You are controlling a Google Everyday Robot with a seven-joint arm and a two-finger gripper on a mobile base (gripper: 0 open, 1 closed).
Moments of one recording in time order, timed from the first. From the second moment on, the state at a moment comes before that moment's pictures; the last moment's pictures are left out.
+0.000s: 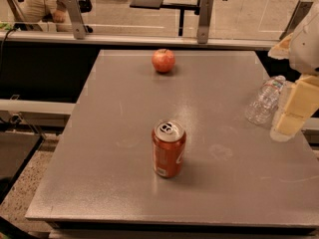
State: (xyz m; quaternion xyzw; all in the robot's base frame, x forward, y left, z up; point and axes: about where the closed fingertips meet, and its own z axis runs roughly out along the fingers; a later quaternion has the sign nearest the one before) arm 0.438 -0.216 0.977 -0.60 0.78 -0.04 0.16
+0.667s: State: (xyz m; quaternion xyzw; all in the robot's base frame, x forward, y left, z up) arm 0.460 -0.226 0.973 -0.62 0.77 -0.03 0.17
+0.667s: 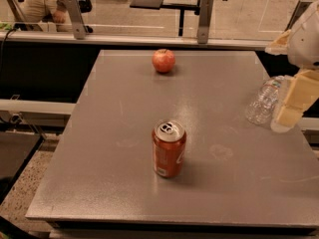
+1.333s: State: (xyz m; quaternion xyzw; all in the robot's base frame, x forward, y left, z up) arm 0.509 -0.261 0.941 -0.70 0.69 -0.04 0.16
